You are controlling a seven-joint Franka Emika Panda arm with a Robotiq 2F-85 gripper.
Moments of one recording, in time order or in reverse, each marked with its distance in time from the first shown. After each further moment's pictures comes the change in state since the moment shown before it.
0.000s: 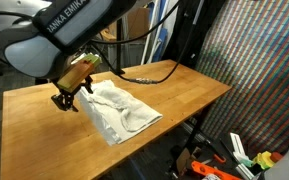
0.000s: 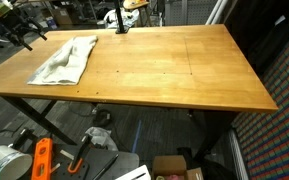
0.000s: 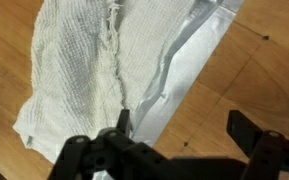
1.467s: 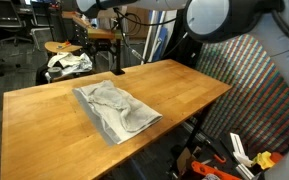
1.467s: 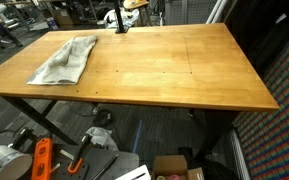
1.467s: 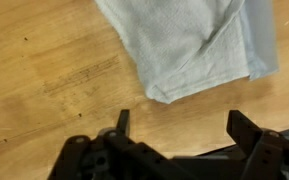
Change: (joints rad) arm -0.319 0.310 -0.082 0.703 0.368 -0.188 0.237
